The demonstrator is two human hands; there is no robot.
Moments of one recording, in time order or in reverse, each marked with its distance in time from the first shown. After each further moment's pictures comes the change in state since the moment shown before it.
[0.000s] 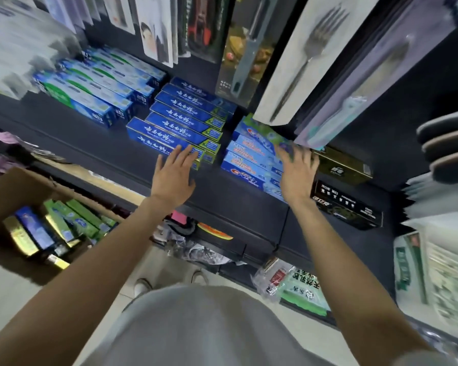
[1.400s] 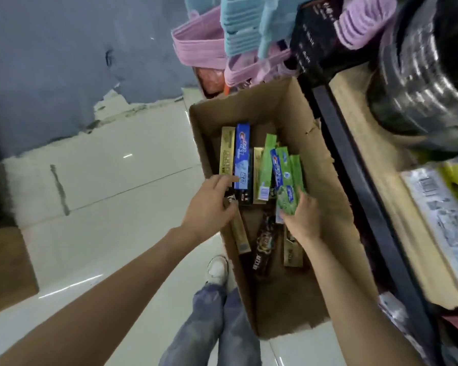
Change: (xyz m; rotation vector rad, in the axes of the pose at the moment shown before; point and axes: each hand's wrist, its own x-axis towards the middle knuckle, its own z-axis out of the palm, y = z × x) left_hand -0.207 -0.481 0.180 -0.531 0.093 -0.809; right_hand -0.120 -0.574 0.345 0.371 -0.884 -0.336
